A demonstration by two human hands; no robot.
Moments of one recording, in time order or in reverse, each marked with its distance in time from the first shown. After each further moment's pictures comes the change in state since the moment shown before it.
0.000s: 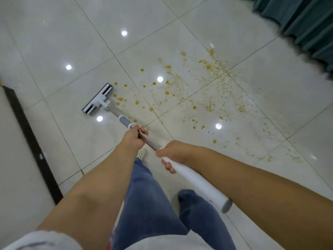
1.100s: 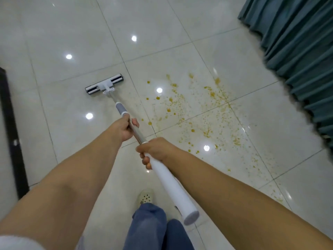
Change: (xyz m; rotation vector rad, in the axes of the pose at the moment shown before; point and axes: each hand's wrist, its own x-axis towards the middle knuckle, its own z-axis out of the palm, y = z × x) left_hand 0.039 0.118 0.042 0.082 -0.130 0.043; right_hand 0.050 -0.113 0.034 0.156 0.016 -0.126
